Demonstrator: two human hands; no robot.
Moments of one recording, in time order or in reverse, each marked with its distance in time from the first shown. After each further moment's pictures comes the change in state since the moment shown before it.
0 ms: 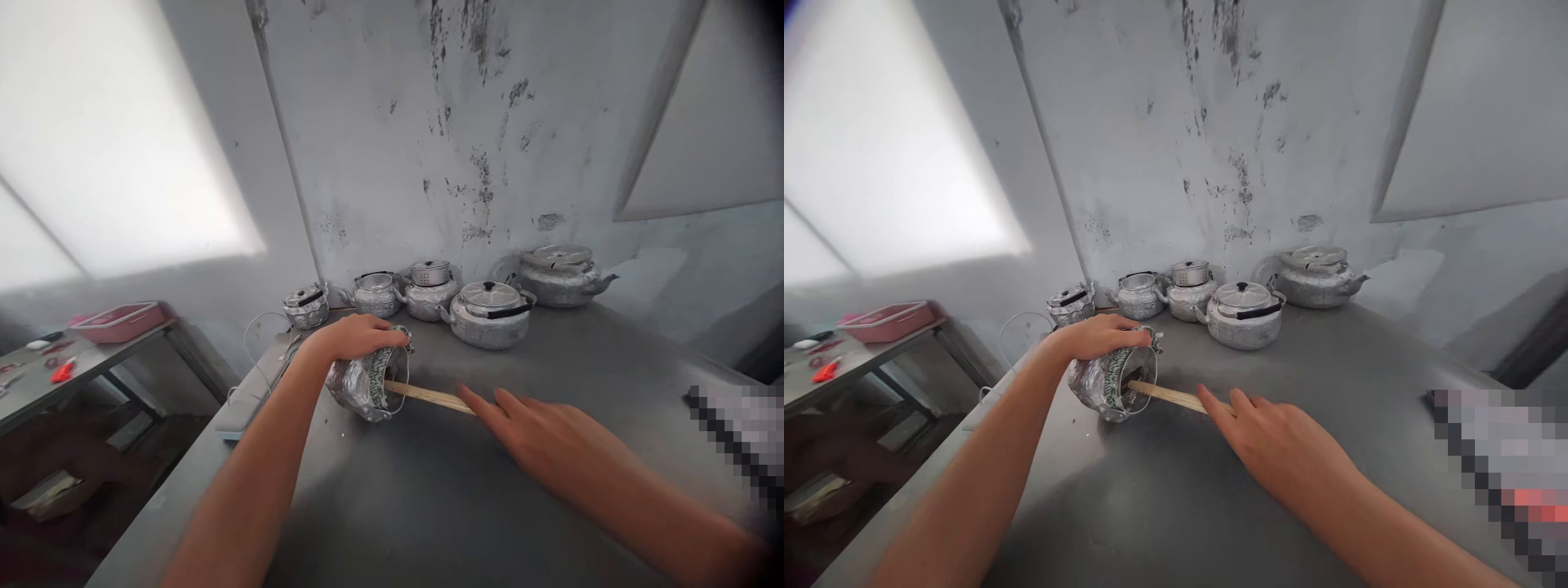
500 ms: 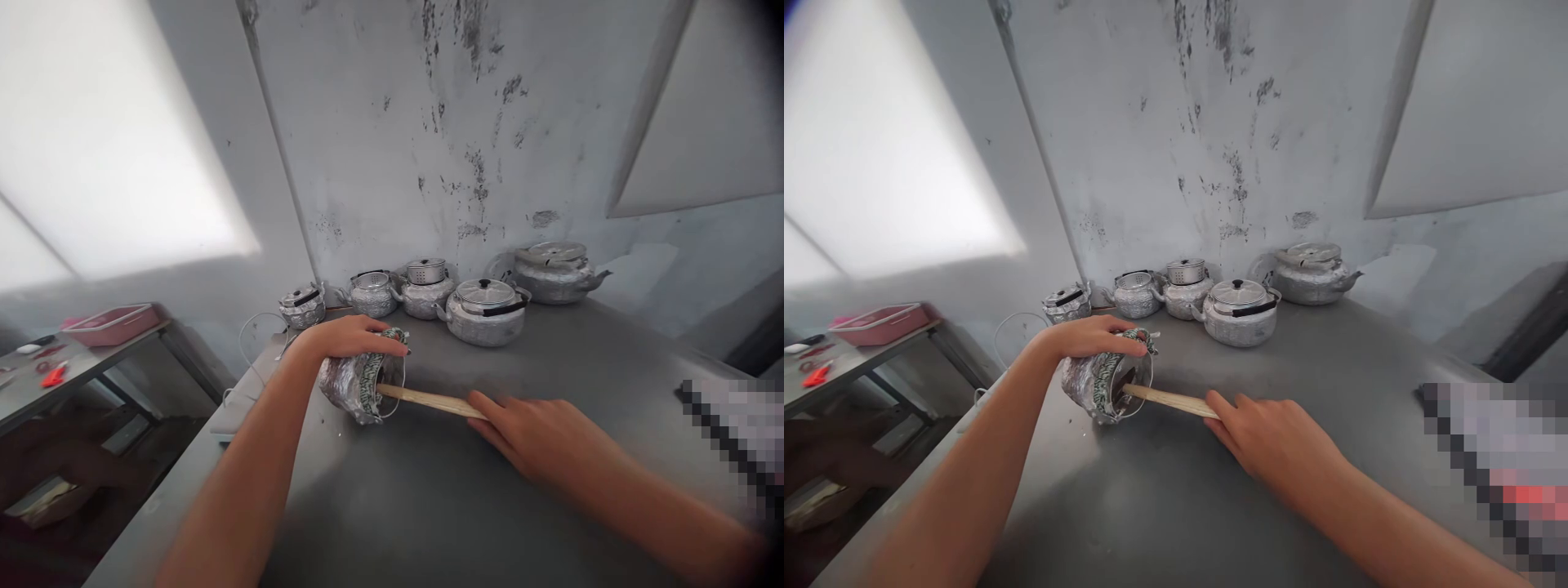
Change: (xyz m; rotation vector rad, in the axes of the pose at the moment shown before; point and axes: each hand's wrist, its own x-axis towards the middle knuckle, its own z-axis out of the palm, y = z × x) left_hand -0.002 -0.003 -0.005 -0.058 -0.089 -0.043; right_hand 0.006 -0.003 0.005 0.239 -0.282 0.198
